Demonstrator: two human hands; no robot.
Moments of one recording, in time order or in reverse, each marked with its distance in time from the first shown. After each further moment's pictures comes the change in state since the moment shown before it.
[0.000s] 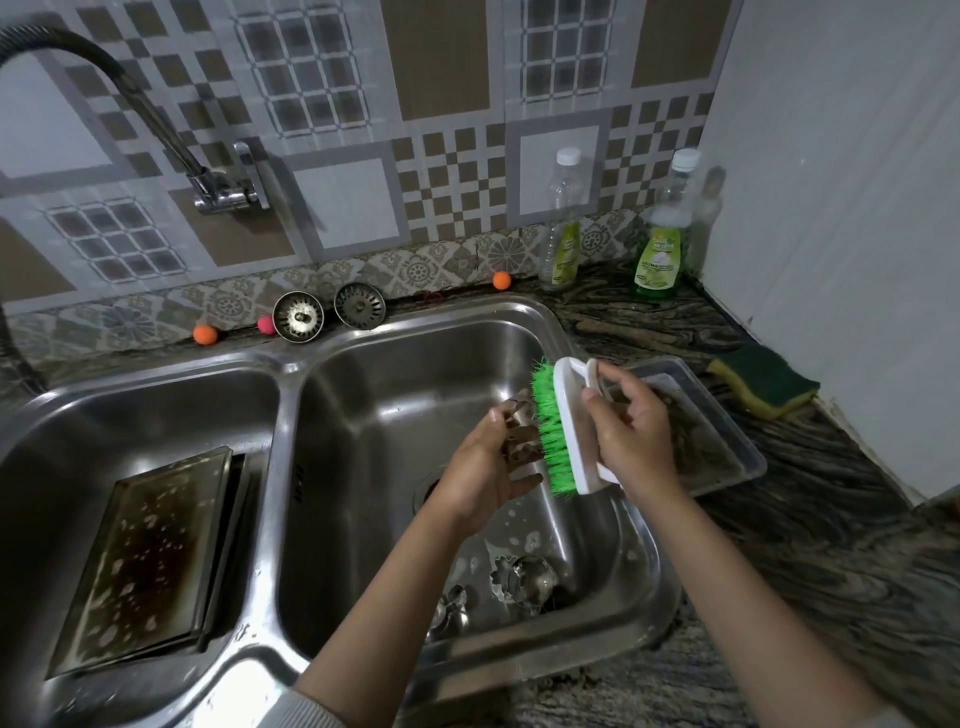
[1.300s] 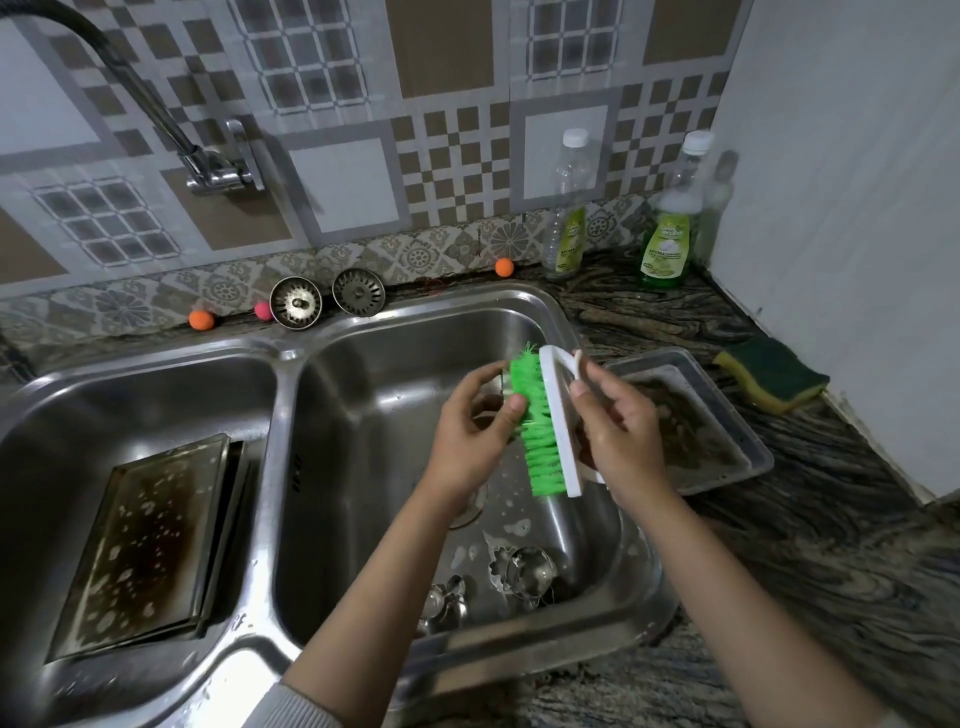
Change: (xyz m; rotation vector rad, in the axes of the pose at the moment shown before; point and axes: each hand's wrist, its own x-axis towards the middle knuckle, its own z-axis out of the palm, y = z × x) left_hand 0.001 0.011 -0.005 0.276 0.168 0.392; right_hand -0.009 0.000 0.008 0.064 -0.097 -0.060
